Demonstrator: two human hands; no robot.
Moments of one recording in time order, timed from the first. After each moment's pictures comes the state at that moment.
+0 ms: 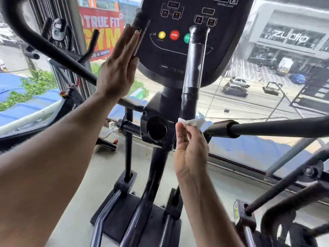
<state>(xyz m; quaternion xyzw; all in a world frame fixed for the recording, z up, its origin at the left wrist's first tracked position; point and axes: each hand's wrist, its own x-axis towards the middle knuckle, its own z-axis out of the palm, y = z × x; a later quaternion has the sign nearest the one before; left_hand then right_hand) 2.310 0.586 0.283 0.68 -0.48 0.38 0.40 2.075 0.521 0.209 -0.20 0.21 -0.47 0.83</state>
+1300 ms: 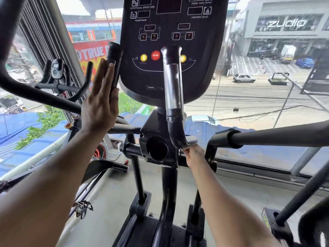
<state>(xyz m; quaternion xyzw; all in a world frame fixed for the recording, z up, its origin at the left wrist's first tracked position) 2.317 0.582 0.277 0.69 -0.46 0.42 0.36 2.163 0.339 0.077 -0.23 0.38 -0.37 0.81</state>
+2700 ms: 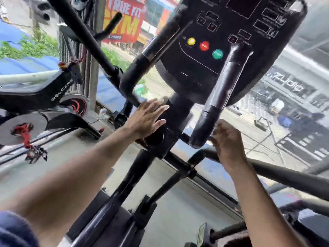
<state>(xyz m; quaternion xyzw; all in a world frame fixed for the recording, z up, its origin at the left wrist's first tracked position) 2.321 0.506 0.110 0.79 -0.52 0.19 0.26 2.073 0.380 0.245 -0.78 0.17 -0.28 0.54</state>
